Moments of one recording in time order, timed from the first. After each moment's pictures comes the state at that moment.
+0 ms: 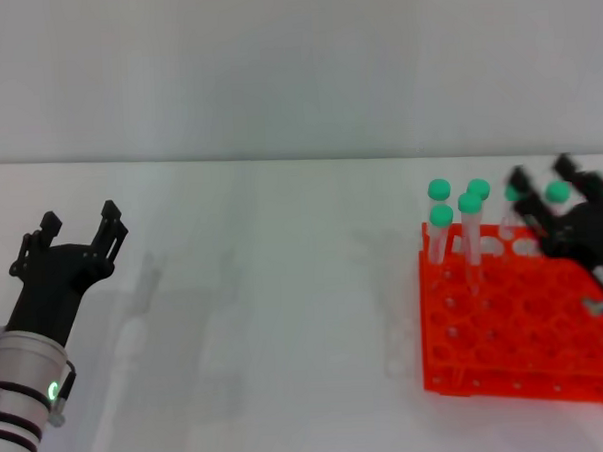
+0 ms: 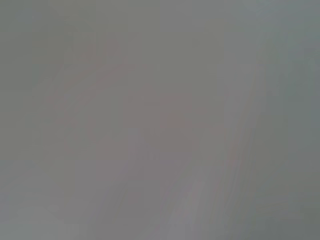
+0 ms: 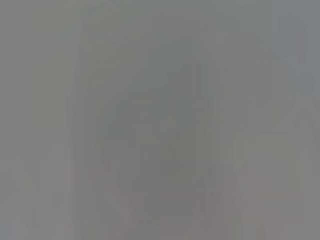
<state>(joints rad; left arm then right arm) -0.38 -2.09 2.38 0.27 -1.08 1.13 -0.23 0.46 2.03 -2.52 -0.43 0.88 -1.22 0.22</state>
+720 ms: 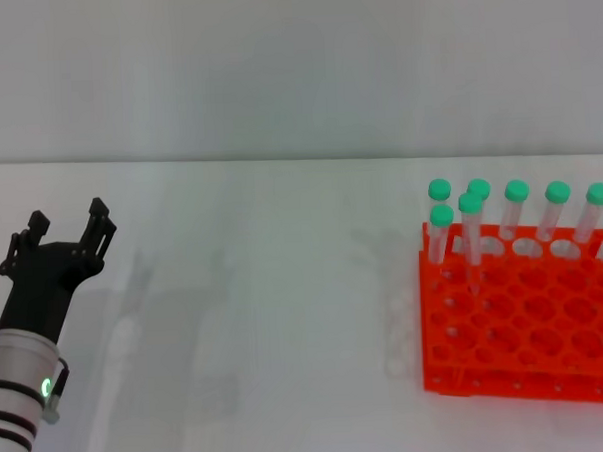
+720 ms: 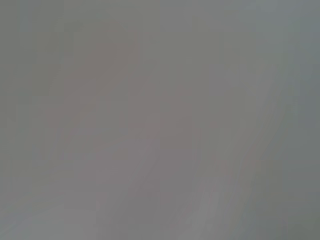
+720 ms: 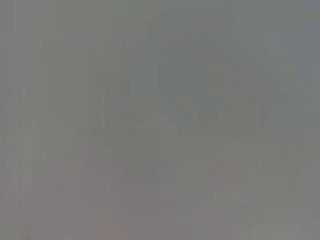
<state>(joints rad) -0.38 -2.09 2.35 0.27 -1.08 1.14 -0.23 0.40 2.02 -2.22 -0.19 0.88 -1.25 0.21</state>
